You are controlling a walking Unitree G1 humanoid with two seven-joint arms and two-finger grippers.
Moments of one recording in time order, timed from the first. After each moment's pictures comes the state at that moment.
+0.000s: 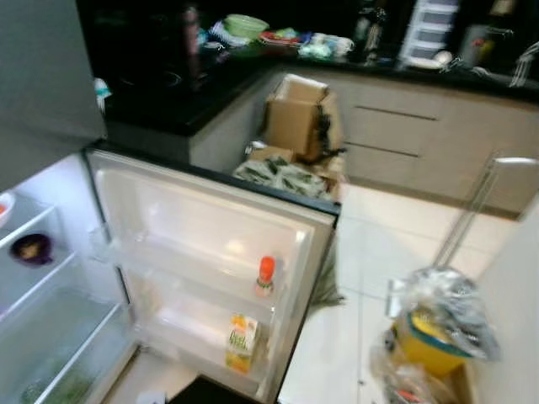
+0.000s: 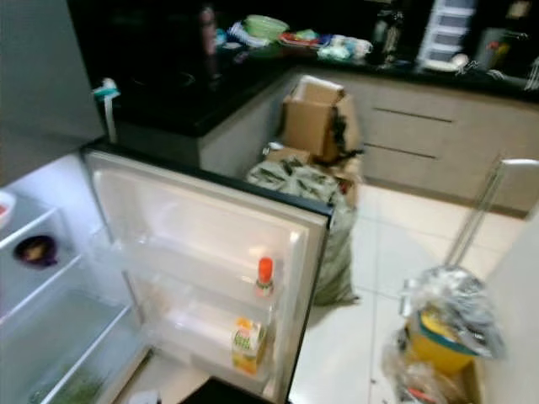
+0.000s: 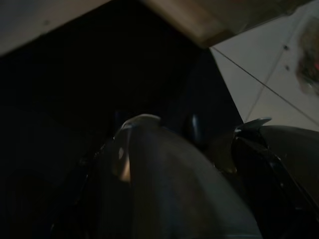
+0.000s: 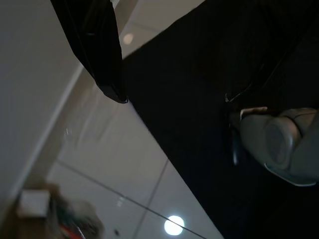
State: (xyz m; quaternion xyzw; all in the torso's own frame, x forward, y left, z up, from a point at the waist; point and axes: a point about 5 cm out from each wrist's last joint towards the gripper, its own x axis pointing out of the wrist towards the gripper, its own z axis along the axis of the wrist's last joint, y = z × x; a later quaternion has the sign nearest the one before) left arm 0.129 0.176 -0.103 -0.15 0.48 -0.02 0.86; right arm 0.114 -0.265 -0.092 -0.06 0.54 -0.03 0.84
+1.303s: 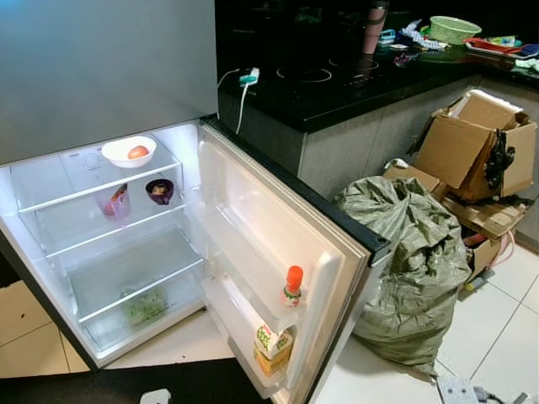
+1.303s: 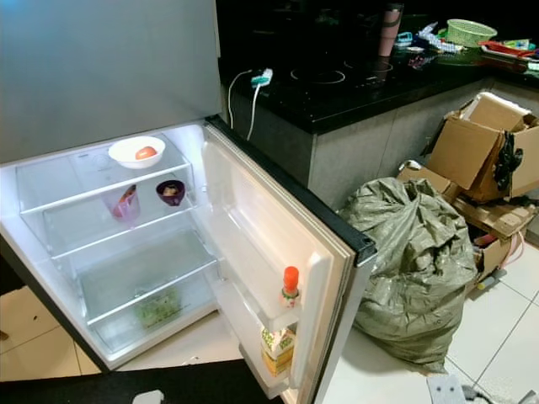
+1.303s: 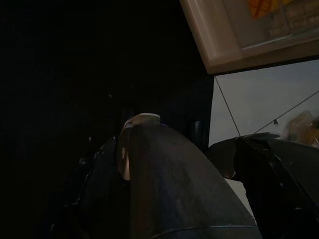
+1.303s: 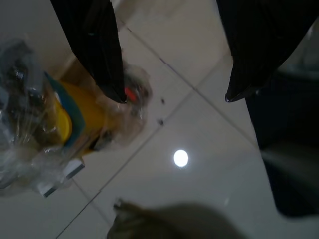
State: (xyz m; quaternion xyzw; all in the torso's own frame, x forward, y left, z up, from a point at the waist) left arm 0.131 0.171 -0.102 -0.16 0.48 -0.03 0.87; right arm 0.165 -0.308 -0.055 -0.01 0.41 -0.17 0.90
